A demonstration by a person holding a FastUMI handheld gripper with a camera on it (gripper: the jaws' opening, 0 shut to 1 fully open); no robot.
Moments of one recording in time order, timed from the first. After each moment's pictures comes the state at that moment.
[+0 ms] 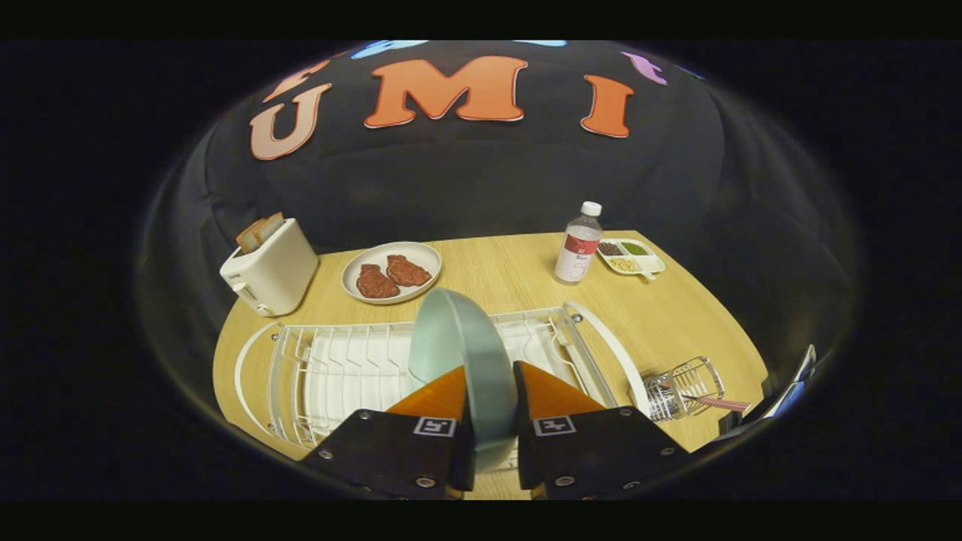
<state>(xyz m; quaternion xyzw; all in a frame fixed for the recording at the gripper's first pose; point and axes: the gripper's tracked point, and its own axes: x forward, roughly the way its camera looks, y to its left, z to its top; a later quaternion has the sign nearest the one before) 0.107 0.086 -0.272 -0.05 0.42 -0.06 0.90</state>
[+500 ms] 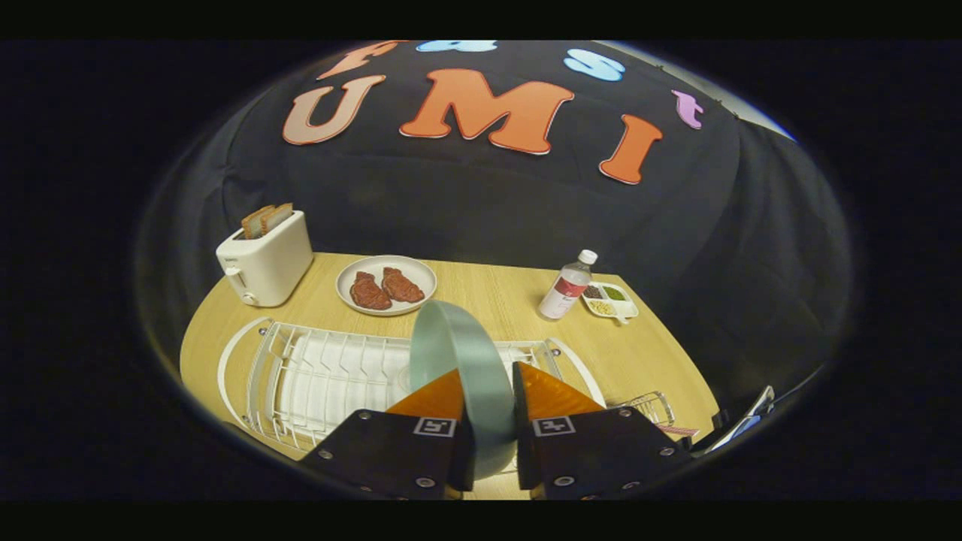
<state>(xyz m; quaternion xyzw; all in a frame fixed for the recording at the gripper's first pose) 0.119 0.091 -0.230 -0.13 0.37 -0.07 0.92</state>
